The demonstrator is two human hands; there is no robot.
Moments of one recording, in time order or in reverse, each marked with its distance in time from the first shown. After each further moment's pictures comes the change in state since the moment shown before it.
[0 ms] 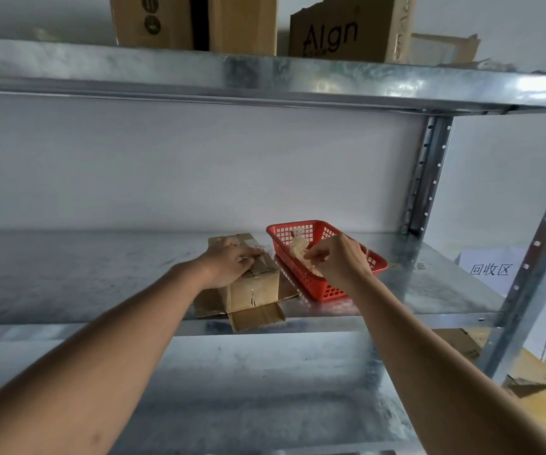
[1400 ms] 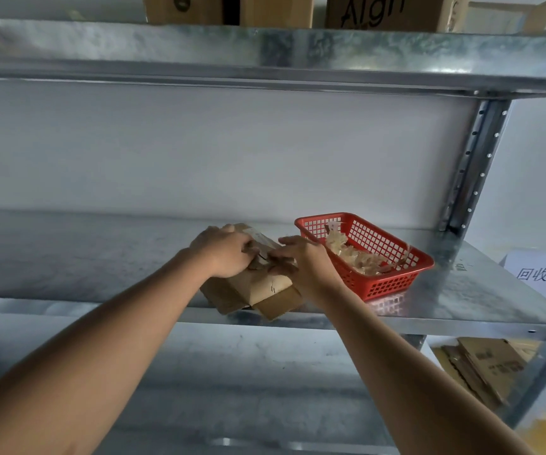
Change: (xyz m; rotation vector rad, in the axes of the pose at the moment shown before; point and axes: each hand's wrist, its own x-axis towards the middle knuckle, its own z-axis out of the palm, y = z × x) left_hand -0.023 -0.018 -0.022 0.311 0.060 -0.148; right_hand 0.001 -0.051 0.069 0.243 -0.056 -0.401
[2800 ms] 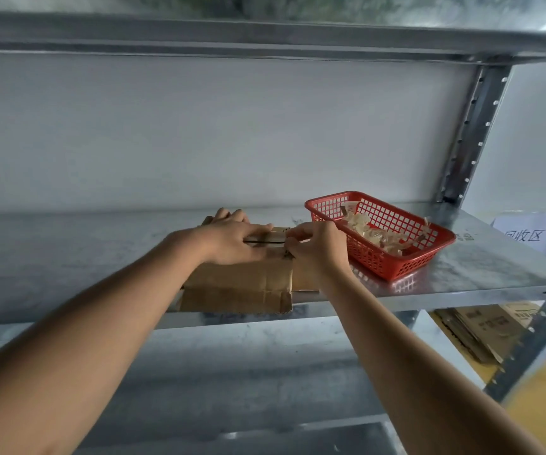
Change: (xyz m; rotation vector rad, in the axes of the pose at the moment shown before) left_hand 0.019 -0.055 -0.012 -0.080 -0.213 0.235; right_hand 0.024 -0.044 0.032 0.113 0.263 0.532
